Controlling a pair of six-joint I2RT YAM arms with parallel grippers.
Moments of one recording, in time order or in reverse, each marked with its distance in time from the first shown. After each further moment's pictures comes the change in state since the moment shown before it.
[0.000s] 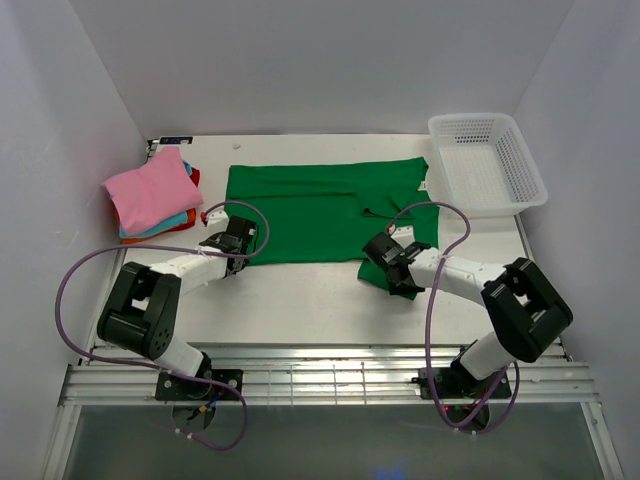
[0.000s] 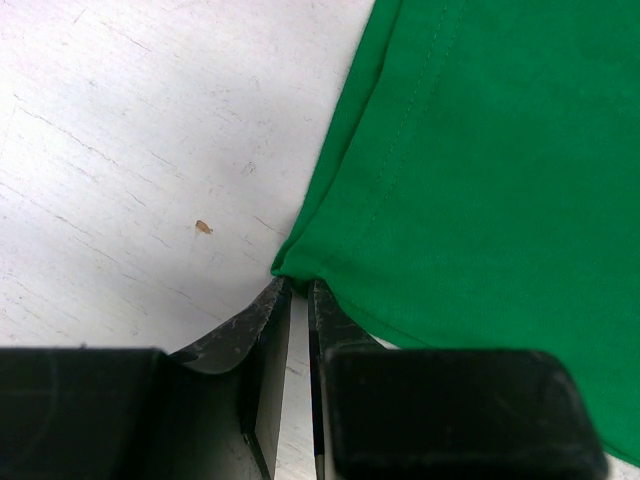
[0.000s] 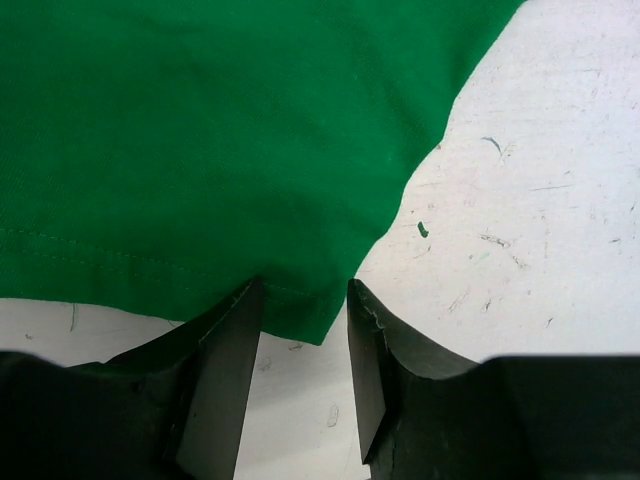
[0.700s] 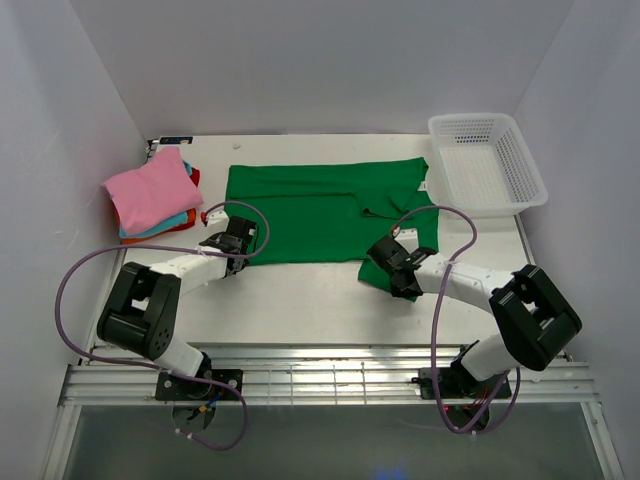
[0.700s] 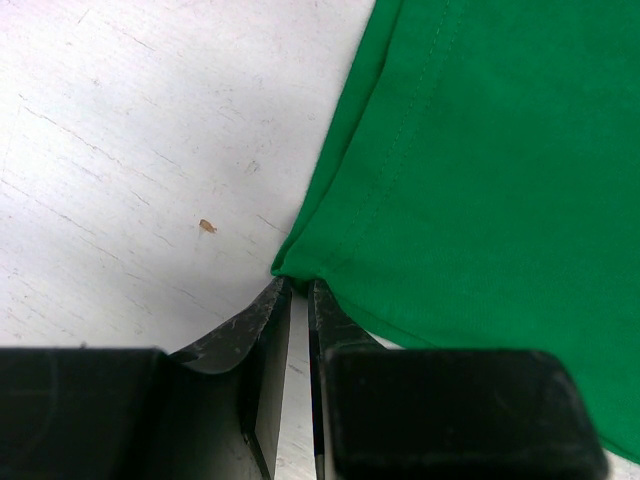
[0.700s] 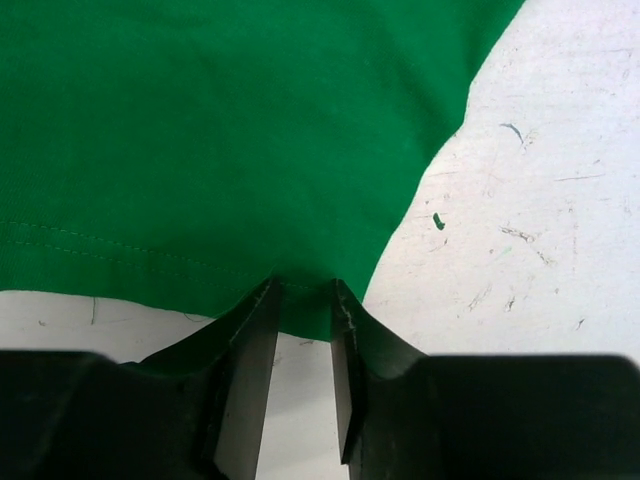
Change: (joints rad) left arm 0.000 -0.001 0.000 -0.005 -0.003 0.006; right arm 0.001 -0.061 -0.065 0.058 -0.040 0.030
